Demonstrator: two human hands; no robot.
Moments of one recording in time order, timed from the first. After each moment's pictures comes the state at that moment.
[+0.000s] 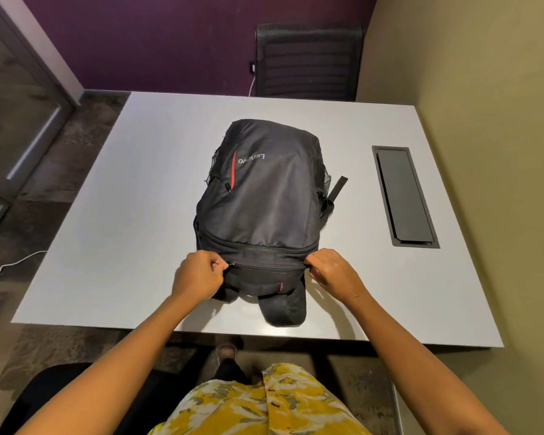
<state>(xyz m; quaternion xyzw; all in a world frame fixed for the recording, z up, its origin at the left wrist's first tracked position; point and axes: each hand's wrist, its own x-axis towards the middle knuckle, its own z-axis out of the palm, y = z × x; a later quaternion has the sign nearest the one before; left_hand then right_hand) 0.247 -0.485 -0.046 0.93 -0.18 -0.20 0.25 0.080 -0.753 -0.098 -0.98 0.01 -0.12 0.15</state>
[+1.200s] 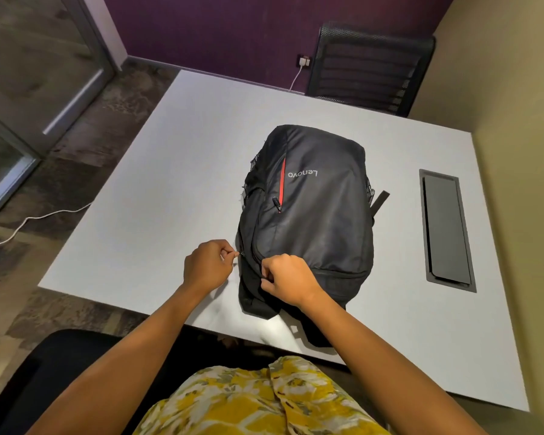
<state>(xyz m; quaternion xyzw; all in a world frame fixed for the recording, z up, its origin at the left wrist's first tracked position) 0.299 -0.454 -0.070 0.94 -0.13 -0.15 0.26 0.203 -0.632 -0.052 -0.98 0.00 0.11 0.18</state>
